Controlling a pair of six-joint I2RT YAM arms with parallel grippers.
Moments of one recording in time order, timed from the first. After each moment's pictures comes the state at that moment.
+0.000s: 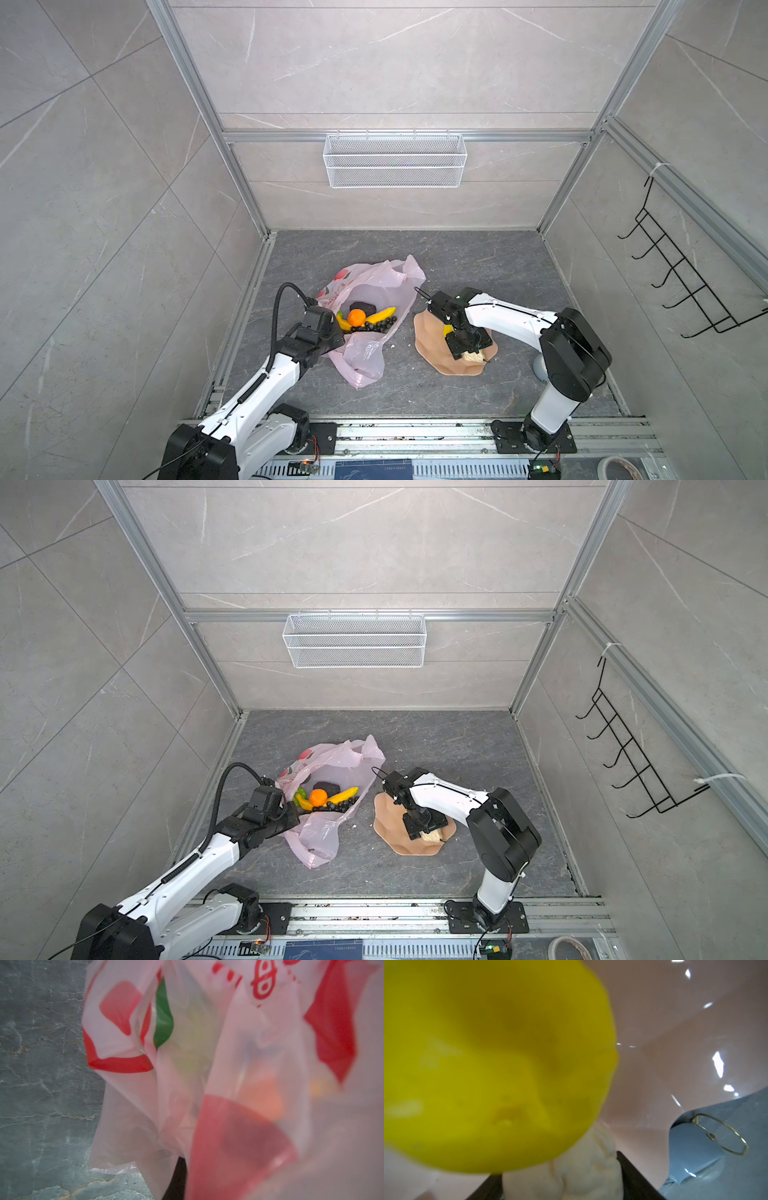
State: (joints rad) left arm -0.37 0.99 0.53 -0.47 -0.07 -0.68; right arm 0.70 1.74 1.15 -1.18 0.24 0.41
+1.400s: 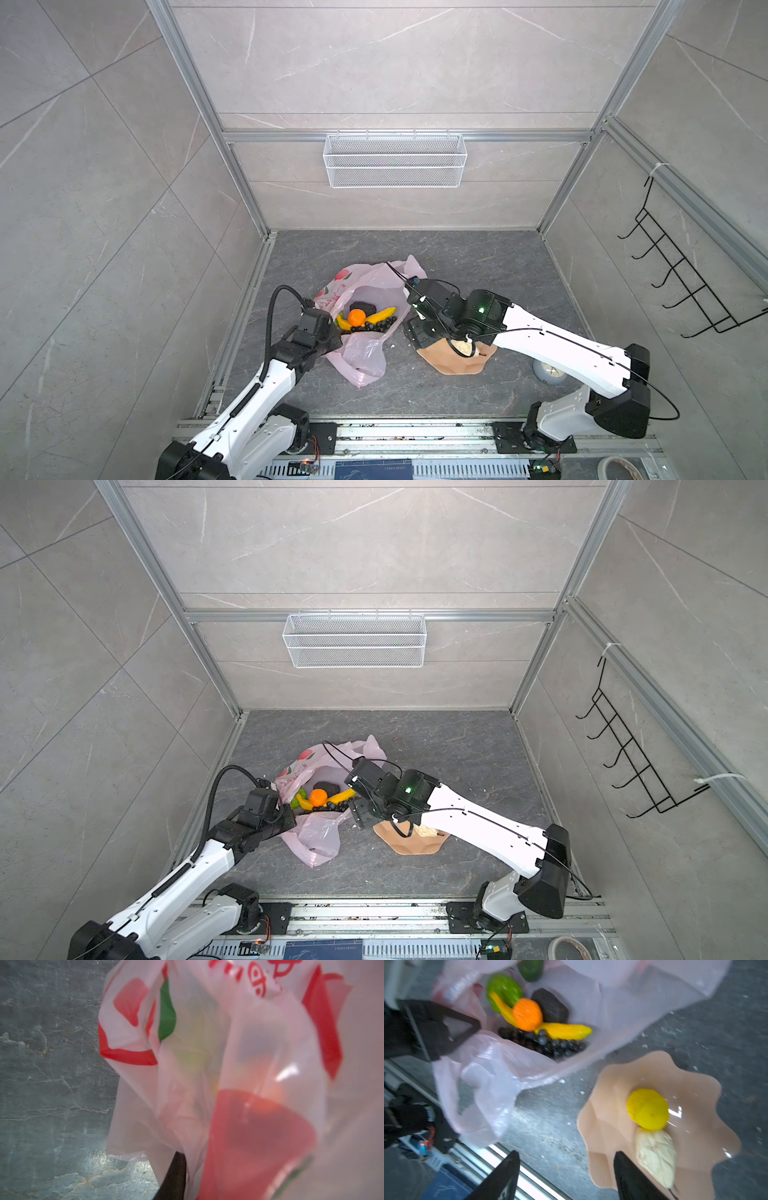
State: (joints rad) left arm -0.37 0.90 0.53 -0.54 -0.09 -0.67; right arm 1.04 1.52 1.51 -0.99 0.15 0.45
